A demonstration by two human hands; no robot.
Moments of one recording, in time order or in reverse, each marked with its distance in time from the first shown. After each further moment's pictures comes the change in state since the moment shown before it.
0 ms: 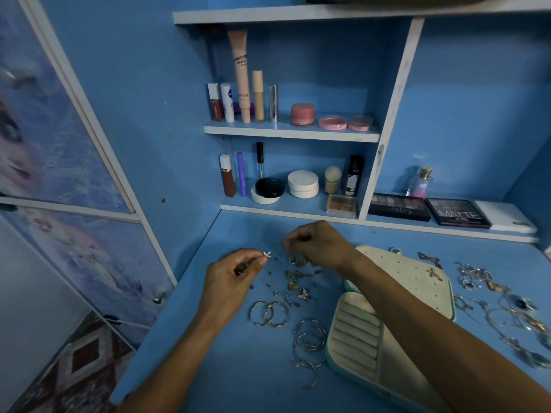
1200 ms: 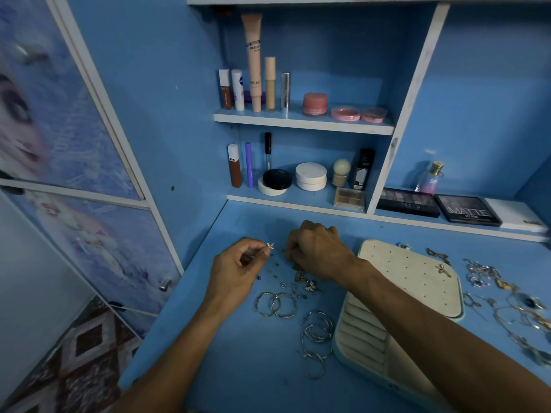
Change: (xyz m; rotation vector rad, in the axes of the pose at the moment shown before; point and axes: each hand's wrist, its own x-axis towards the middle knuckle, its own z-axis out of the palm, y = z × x) left_hand 0.002 -0.006 -0.002 -0.006 -0.001 -0.097; right_hand -0.002 -0.001 0.026 -0.820 -0.012 -0.233
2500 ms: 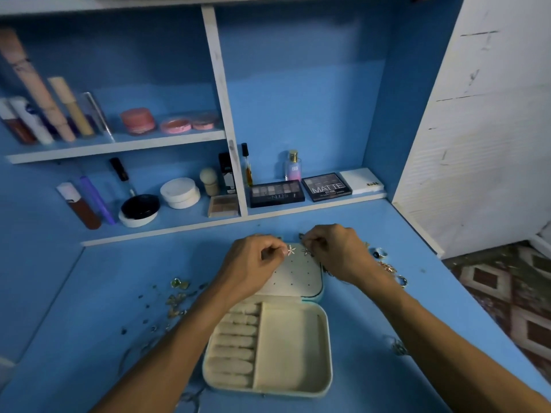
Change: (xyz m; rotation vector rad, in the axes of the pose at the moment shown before) left_hand 0.019 0.100 0.193 0.275 -0.569 0.314; right_hand -0.157 0.160 -0.057 0.324 0.337 0.554
